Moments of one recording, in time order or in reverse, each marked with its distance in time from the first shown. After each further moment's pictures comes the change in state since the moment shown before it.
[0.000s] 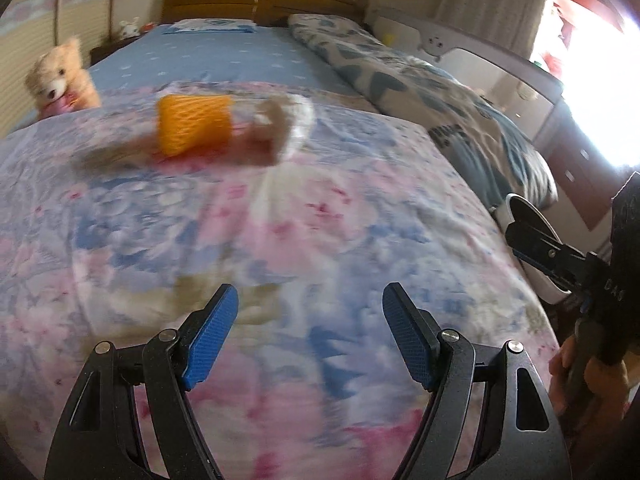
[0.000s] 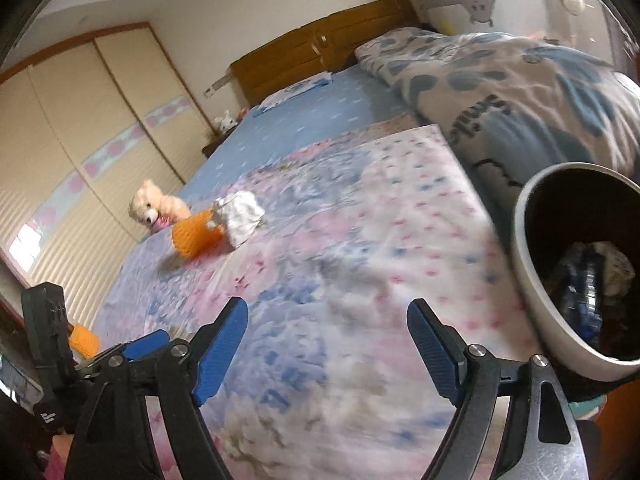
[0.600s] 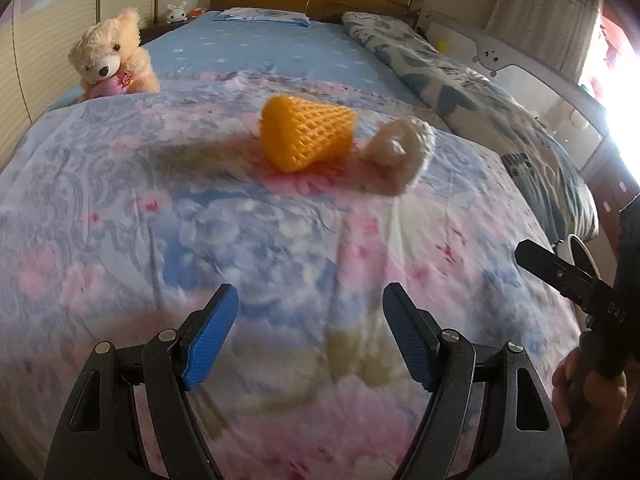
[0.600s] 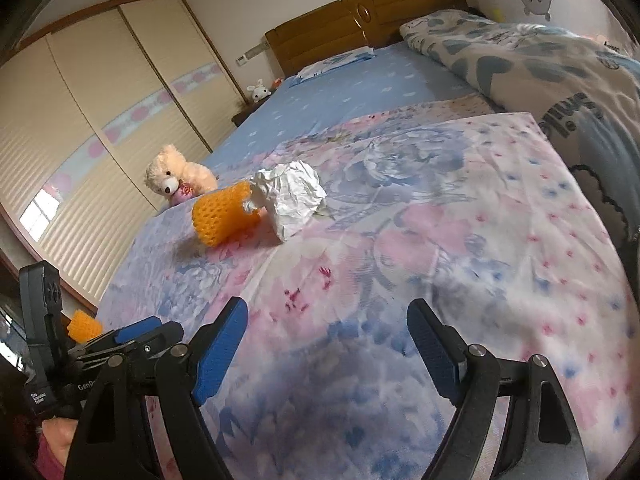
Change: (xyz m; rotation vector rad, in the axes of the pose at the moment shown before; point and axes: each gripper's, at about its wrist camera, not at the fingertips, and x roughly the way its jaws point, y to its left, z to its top) left arm 0.017 0.081 0.034 -0.086 0.024 0.125; right arm 0.085 0.053 0.017 -0.070 0.093 0.097
